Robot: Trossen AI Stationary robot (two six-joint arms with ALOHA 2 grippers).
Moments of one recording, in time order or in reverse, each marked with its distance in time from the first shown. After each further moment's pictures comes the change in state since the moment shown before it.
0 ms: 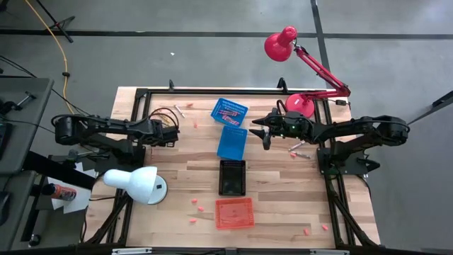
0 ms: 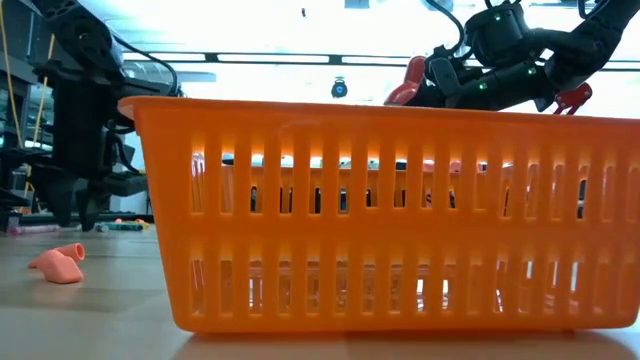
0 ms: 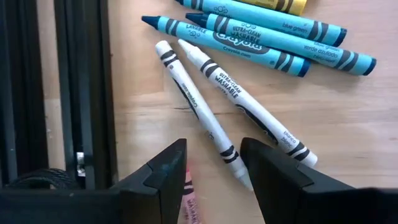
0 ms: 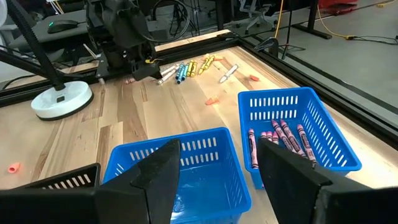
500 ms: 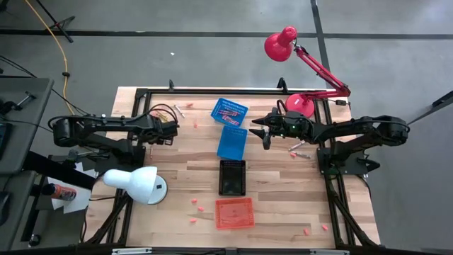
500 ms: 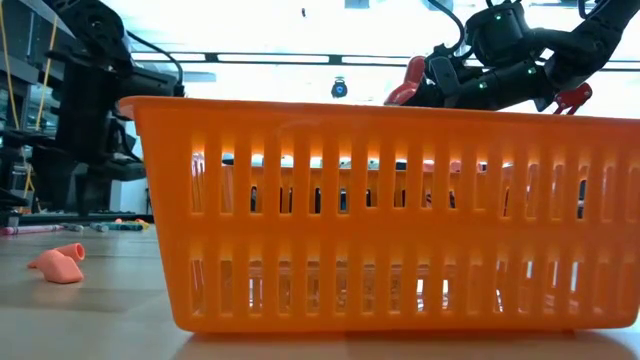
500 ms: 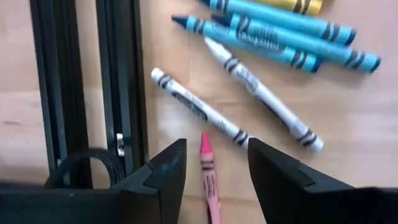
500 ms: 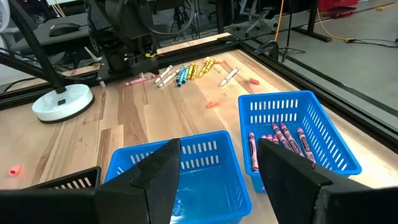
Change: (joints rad) left arm 0.057 -0.031 0.103 -0.145 0.022 0.040; right arm 0.002 0.000 0.000 0.010 0.000 -0.001
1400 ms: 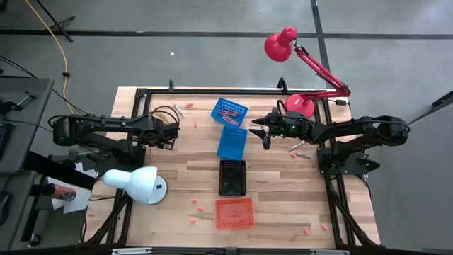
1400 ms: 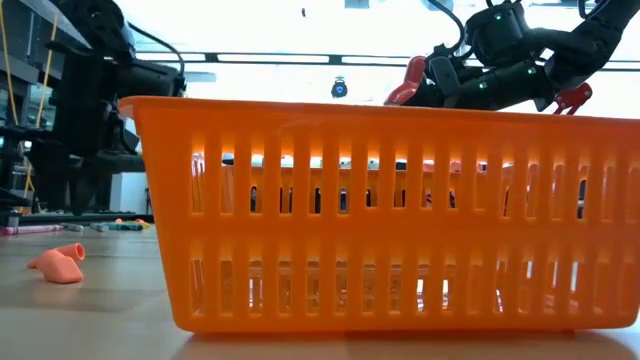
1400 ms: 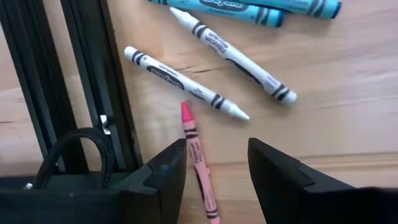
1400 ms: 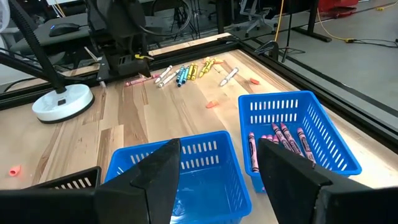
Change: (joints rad) left arm -0.058 -0.002 0.030 -0.056 0.095 0.068; right arm 0.000 0.000 0.000 0.000 0.000 0.000
